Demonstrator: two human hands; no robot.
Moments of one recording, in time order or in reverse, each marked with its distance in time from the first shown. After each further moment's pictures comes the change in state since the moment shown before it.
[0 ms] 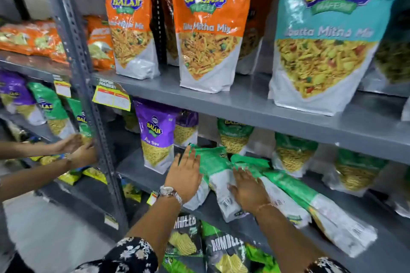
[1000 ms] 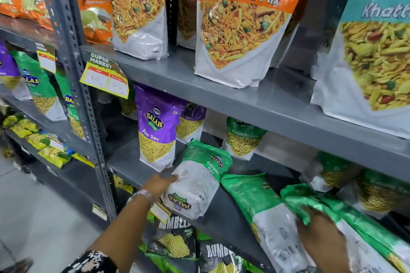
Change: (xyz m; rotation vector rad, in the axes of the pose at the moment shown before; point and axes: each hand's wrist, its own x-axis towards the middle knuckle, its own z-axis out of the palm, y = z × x) left_hand 0.012 -0.070 0.064 -1.323 -0.378 -0.828; right_hand -0.050 0.081 -0.019 -0.066 0.177 0.501
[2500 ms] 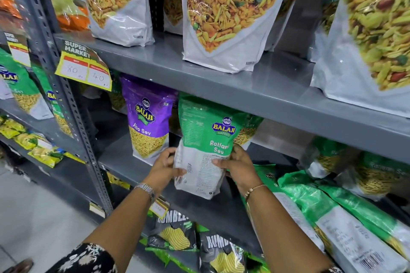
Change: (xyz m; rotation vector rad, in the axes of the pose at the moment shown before) left_hand 0.030 0.005 0.020 -0.455 -0.253 0.365; right_hand 0.050 -0.170 0.028 1.463 -0.463 -0.197
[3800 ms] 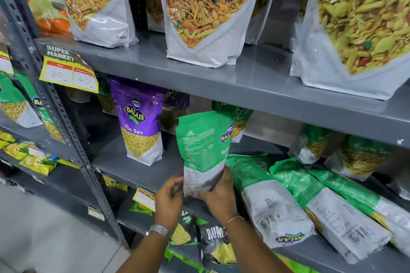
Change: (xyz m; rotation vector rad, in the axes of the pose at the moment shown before) left_hand -0.067 -0.056 0.045 0.174 0.289 0.213; right_hand -0.056 0.069 0.021 -0.486 0.274 -0.031
